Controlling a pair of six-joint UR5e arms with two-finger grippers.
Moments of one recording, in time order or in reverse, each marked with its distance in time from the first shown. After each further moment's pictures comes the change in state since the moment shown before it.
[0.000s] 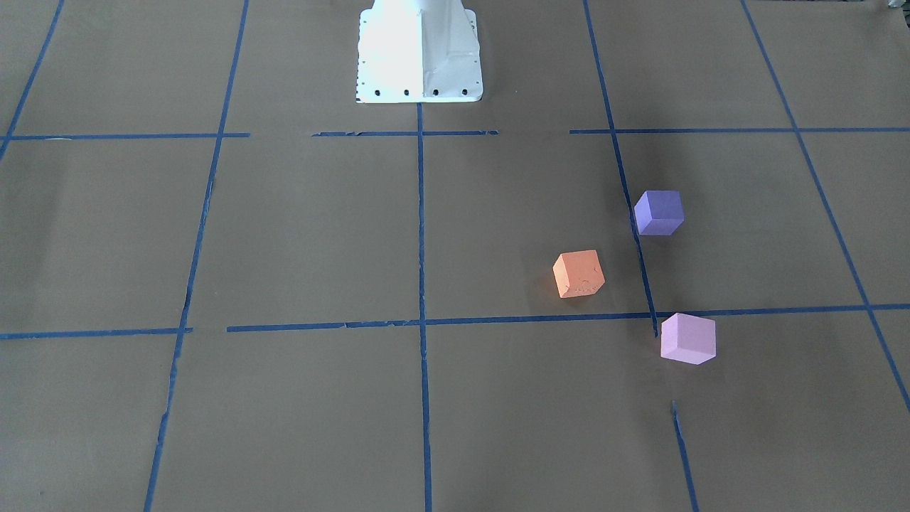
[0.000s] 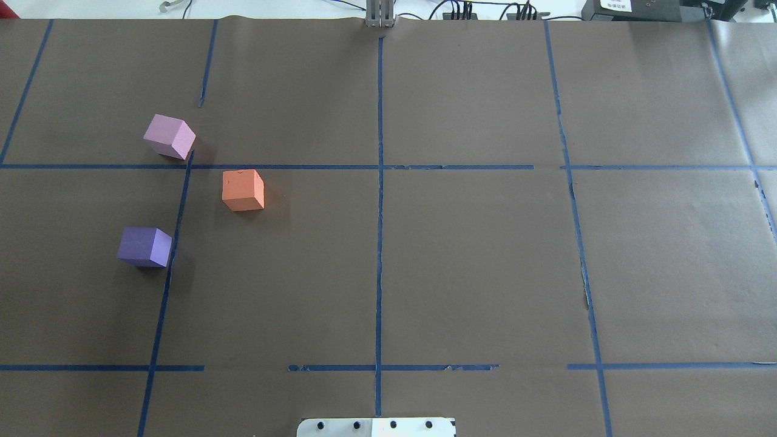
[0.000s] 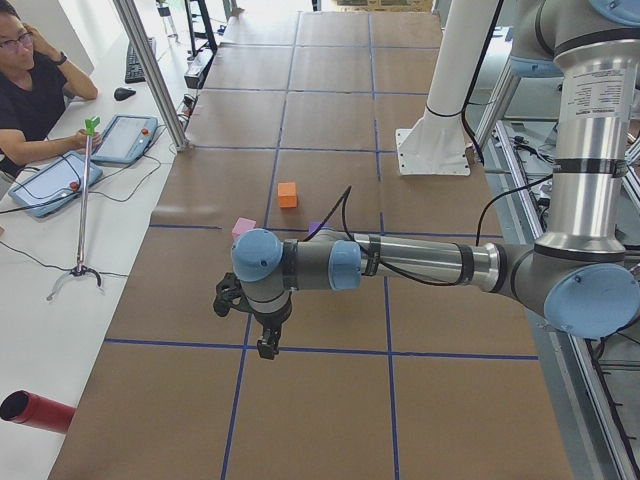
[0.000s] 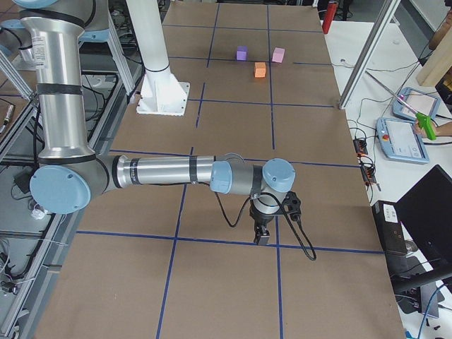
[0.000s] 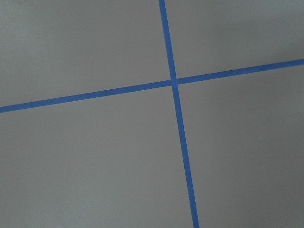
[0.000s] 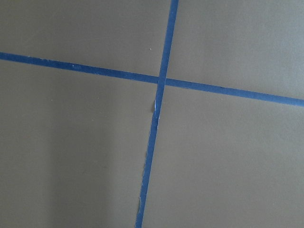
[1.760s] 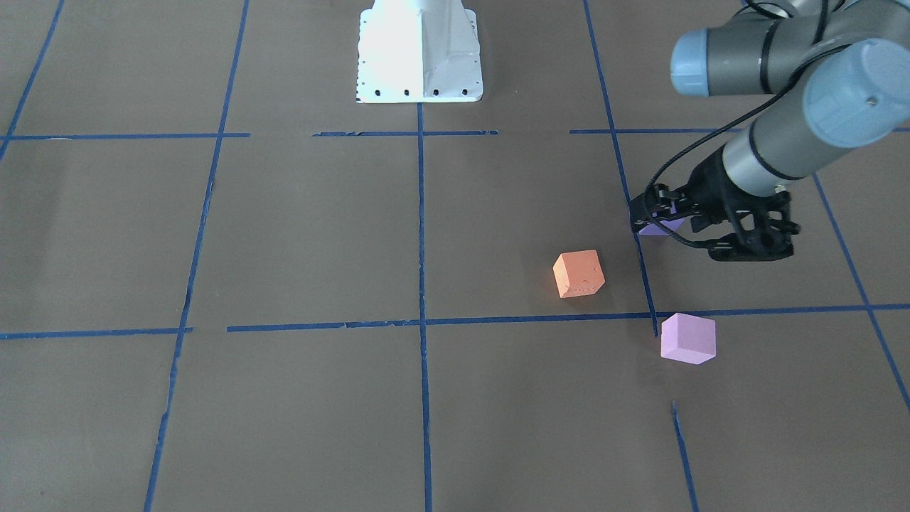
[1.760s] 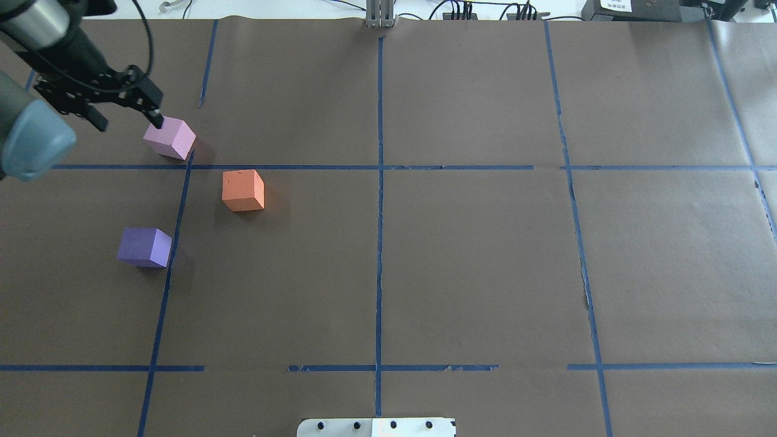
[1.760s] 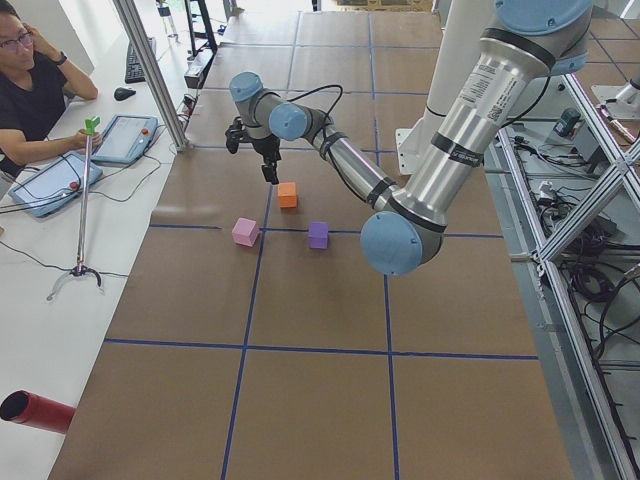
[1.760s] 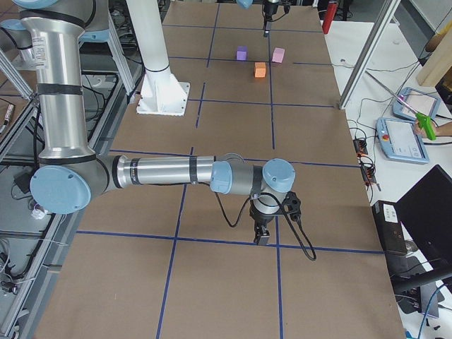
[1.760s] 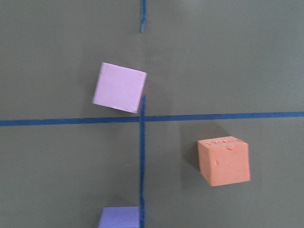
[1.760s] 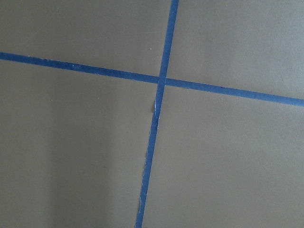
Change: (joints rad) left arm 0.623 -0.519 -0.075 0.033 -0.032 -1.009; right arm 0.000 0.000 0.000 0.000 0.000 0.000
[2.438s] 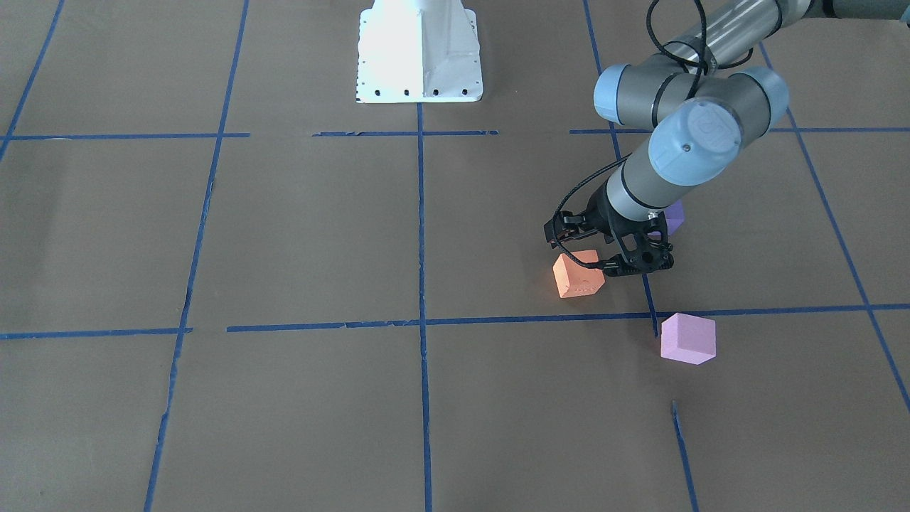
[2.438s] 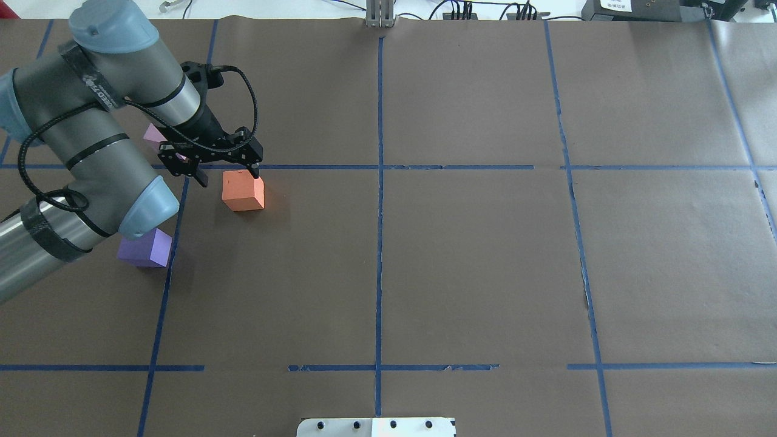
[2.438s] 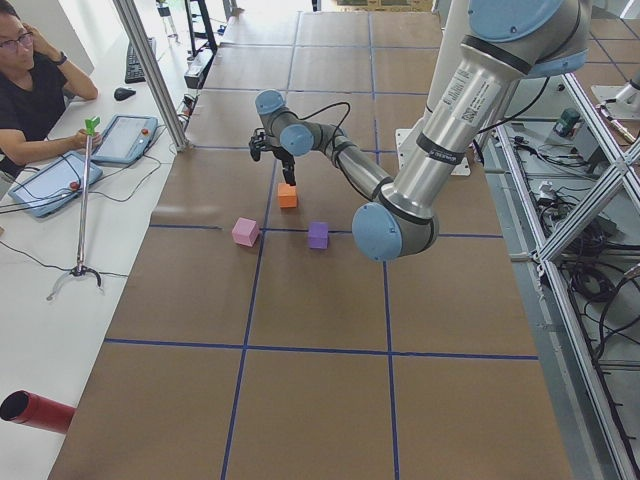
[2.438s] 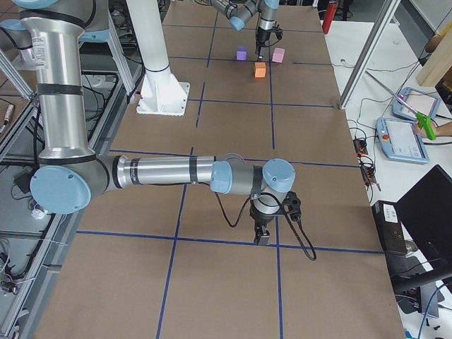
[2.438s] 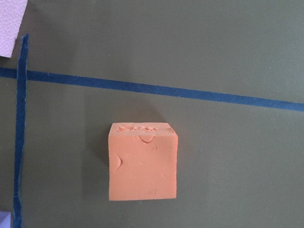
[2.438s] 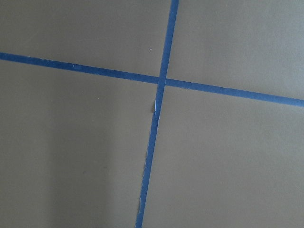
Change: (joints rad) left arm 0.174 -0.038 0.130 -0.215 0.129 -0.254; right arm 0.000 0.000 0.000 0.000 0.000 0.000
